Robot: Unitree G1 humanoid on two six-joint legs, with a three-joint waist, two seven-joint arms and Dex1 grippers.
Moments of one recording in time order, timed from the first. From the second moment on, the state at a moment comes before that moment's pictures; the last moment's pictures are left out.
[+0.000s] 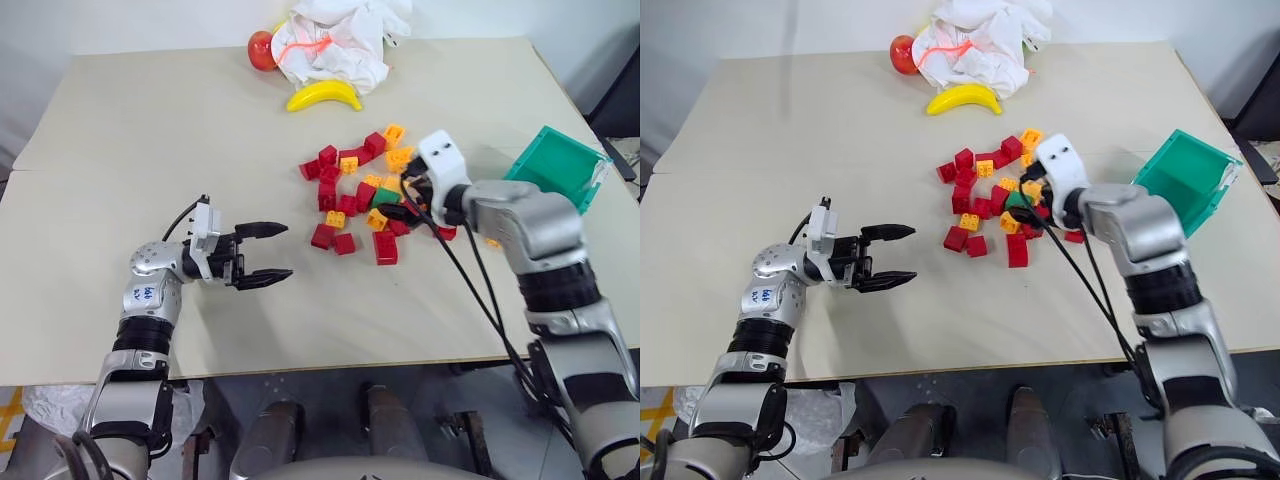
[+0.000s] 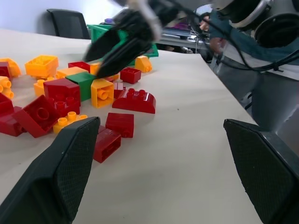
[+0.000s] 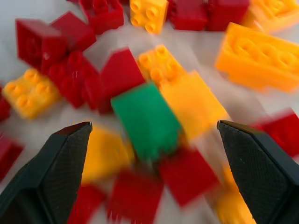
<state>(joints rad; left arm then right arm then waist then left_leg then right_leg) -0.57 0.43 0.07 0.51 -0.45 -0.06 -1.42 -0.93 -0.50 0.22 0.25 0.26 0.92 0.49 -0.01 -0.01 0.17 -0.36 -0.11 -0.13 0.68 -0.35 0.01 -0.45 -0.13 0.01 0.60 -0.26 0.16</state>
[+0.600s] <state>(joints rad) -0.50 0.44 0.08 0.43 -0.45 -0.02 -1.37 -0.92 -0.59 0.40 0.14 0.20 1.00 0.88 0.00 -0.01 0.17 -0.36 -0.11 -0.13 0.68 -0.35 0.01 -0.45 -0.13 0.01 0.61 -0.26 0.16</state>
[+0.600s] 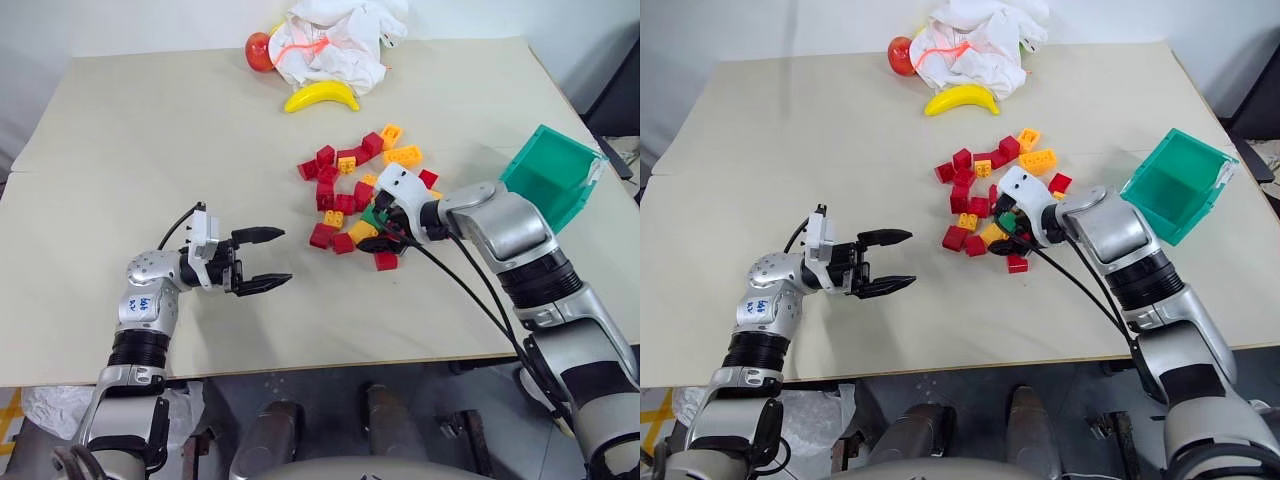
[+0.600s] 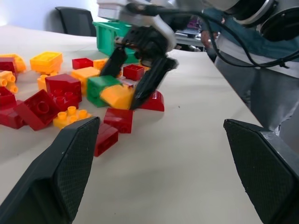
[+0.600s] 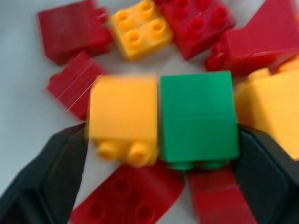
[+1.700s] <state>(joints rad) -0.49 0.43 0.08 0.40 -0.45 -0.02 -1.35 -0.92 -0.57 0.21 0.42 0.09 0.64 0.82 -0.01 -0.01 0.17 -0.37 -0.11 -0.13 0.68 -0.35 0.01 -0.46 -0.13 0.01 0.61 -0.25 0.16</state>
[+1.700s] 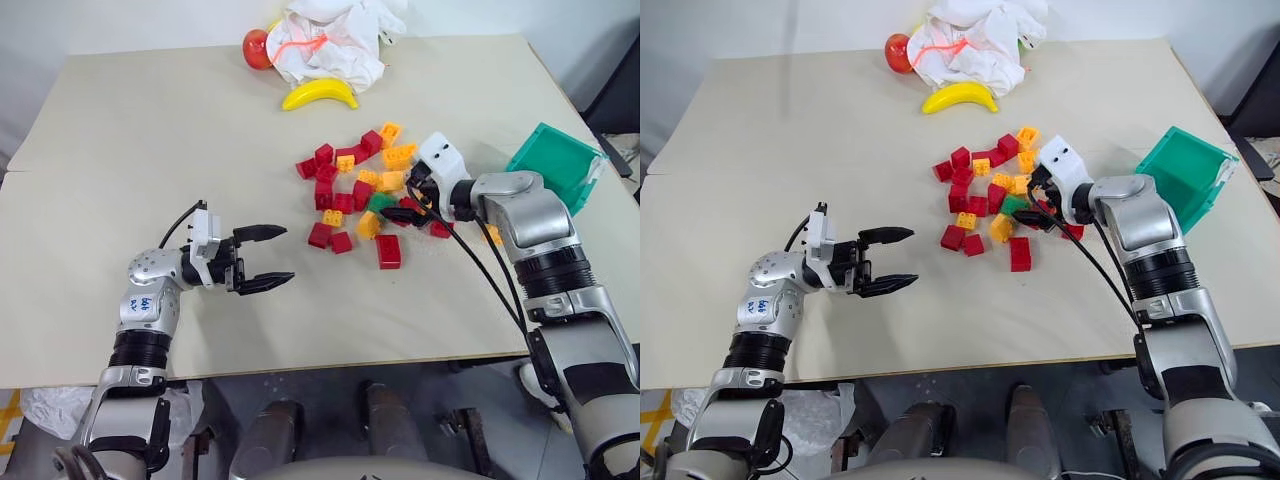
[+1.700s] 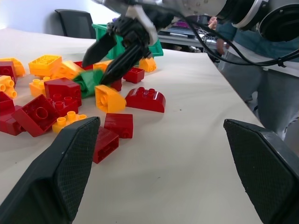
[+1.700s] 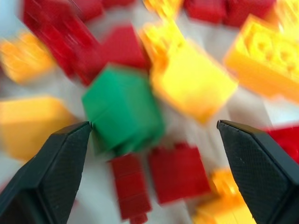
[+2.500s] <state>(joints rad) -0.50 0.41 0.07 0.41 -0.45 -0.03 -1.34 -0.99 -0.39 0.21 0.66 0.03 0.45 0.75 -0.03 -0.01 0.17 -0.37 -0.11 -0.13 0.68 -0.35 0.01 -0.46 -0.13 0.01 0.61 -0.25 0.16</state>
